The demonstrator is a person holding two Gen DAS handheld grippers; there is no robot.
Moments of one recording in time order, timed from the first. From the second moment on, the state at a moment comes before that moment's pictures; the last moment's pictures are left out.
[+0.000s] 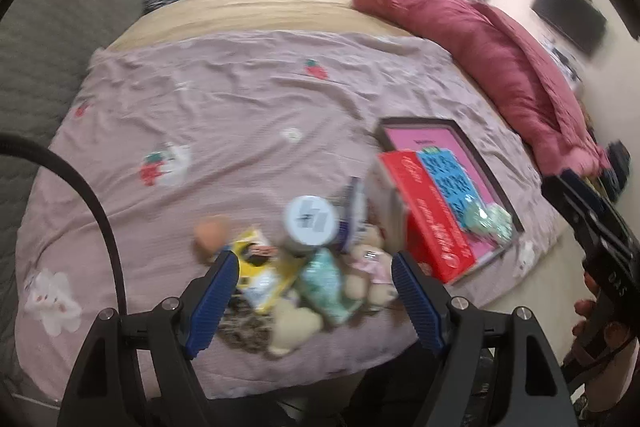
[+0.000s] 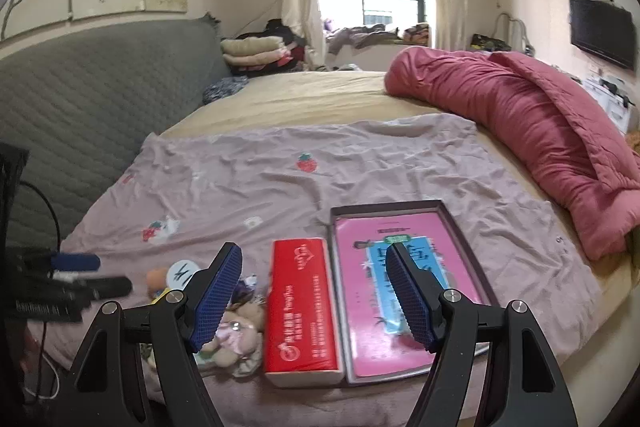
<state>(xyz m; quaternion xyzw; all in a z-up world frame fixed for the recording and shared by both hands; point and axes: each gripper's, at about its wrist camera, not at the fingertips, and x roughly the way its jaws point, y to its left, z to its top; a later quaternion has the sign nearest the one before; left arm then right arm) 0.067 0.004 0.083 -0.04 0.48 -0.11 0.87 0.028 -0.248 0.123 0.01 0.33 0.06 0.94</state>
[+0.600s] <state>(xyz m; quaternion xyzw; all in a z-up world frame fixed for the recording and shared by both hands) 0.051 0.102 0.041 -0.10 0.51 -0.05 0.85 0.033 -0.176 0.086 -0.05 0.37 0.14 0.92</state>
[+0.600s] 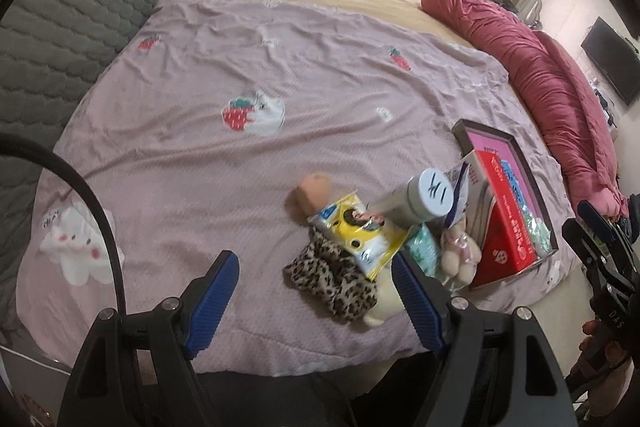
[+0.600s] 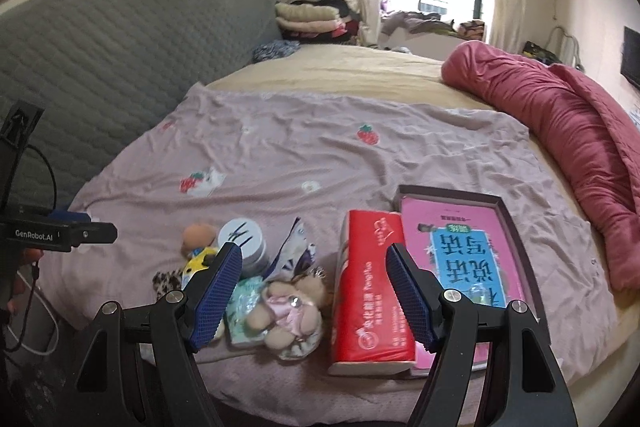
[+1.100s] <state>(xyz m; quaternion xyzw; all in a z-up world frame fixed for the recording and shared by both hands) 0.054 0.077 -0.032 -0.09 0.58 -0.08 0.81 0.026 -0.164 0.036 -0.09 0.42 0.16 0.89</state>
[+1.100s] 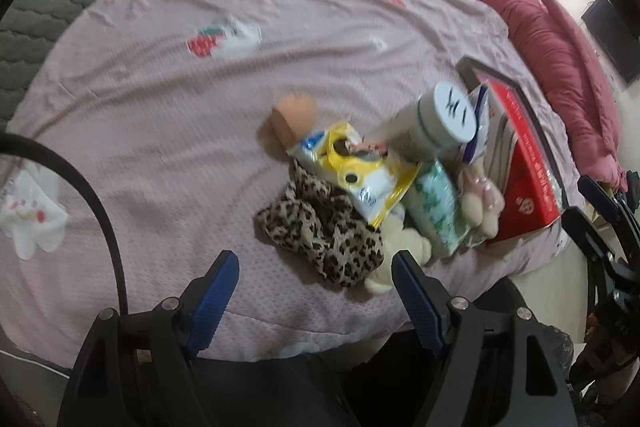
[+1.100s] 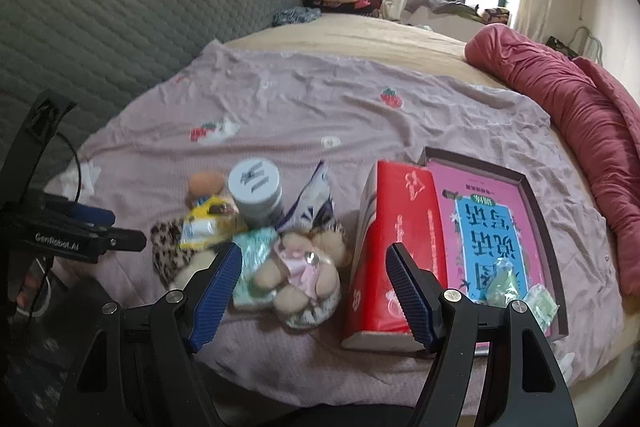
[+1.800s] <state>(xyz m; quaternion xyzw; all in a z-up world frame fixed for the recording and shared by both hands) 0.077 0.075 -0.085 -0.09 0.61 -0.05 0.78 0.056 -0.123 -0.038 -0.16 0.47 0.16 0.86</state>
